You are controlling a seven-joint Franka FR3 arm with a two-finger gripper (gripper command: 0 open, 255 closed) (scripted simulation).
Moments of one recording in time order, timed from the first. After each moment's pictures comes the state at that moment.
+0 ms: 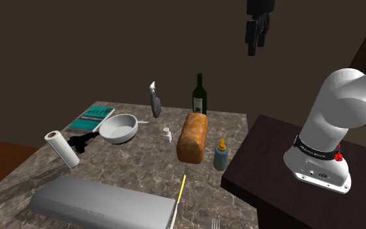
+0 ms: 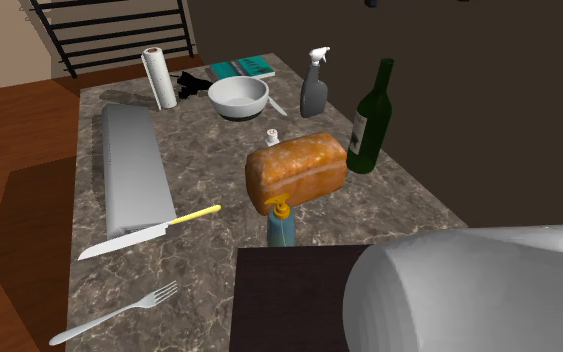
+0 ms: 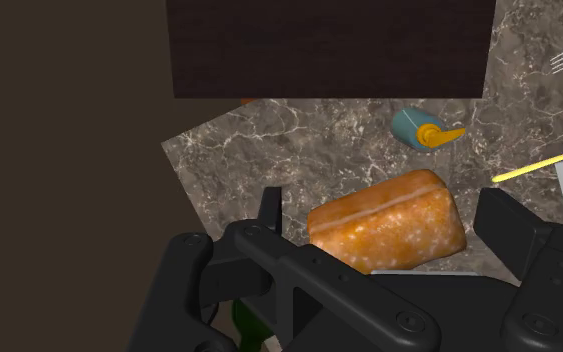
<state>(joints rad) 0.01 -0.79 0.06 -2.33 0.00 1.43 0.05</state>
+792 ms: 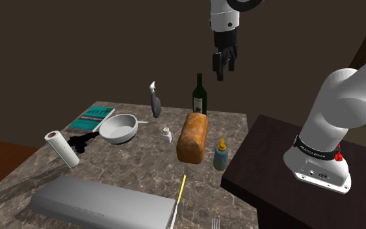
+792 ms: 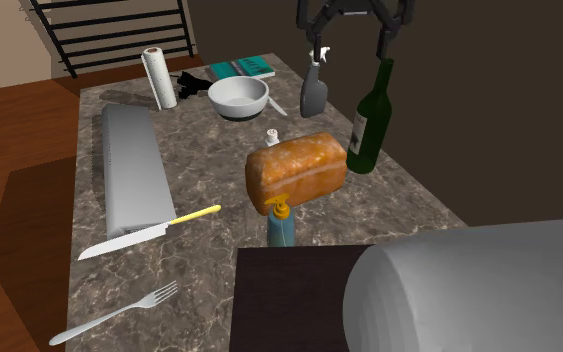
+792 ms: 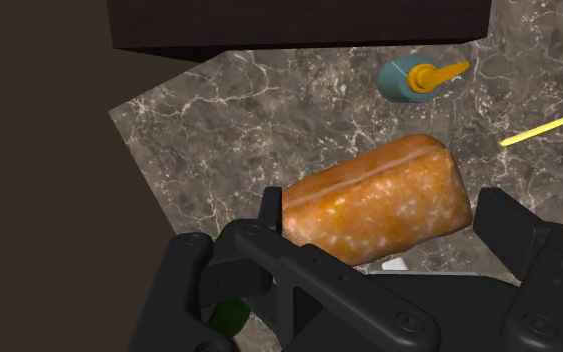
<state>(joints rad) 0.02 -0.53 0.13 -2.38 0.04 1.74 0.13</state>
